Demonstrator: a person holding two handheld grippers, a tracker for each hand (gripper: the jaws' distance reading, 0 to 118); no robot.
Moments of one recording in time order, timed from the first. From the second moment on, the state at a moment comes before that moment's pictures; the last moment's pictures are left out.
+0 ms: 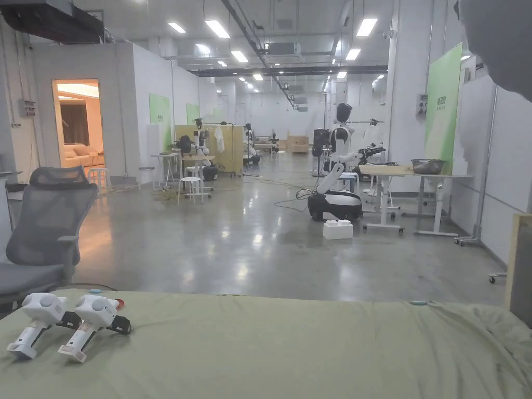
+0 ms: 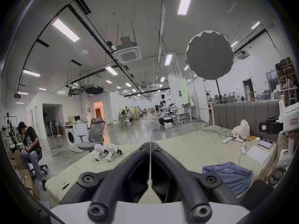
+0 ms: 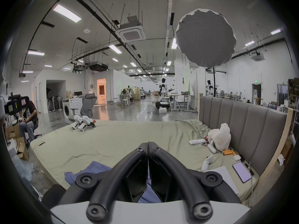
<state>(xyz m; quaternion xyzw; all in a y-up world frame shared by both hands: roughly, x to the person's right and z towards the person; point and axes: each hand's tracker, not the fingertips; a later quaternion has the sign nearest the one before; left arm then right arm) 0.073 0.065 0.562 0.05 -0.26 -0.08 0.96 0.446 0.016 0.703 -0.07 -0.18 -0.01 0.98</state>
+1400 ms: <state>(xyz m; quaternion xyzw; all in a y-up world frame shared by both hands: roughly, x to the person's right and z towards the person) 0.255 -0.205 0.243 -0.47 -0.29 -0.11 0.83 0.517 -0.097 0.706 -0.24 -0.25 -0.10 0.93</state>
